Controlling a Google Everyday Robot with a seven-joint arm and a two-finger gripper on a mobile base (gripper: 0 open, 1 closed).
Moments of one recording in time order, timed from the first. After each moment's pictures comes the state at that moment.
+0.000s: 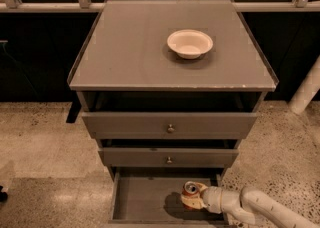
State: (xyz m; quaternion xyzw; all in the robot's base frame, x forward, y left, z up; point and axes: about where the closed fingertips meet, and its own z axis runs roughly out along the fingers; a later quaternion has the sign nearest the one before) arm 0.478 -0.130 0.308 -0.33 0.75 0.42 0.39
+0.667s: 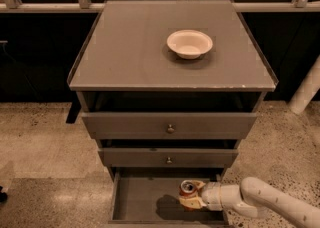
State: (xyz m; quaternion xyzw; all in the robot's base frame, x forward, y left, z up) arm 0.460 -0.113 0.368 -0.38 0.75 0.40 0.36
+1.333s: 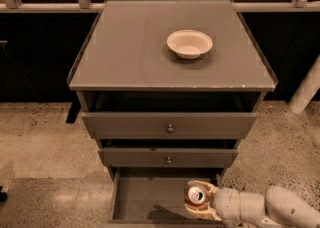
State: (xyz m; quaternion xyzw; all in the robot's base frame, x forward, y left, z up) arm 0.386 -0.115 0.508 -0.46 0.66 0.37 0.46
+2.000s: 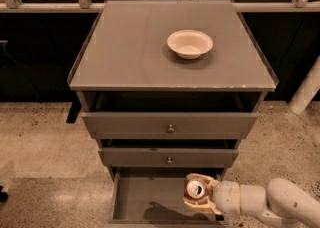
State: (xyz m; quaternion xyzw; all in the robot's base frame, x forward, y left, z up) arm 0.393 -0.110 0.538 -0.49 0.65 0.36 0.46
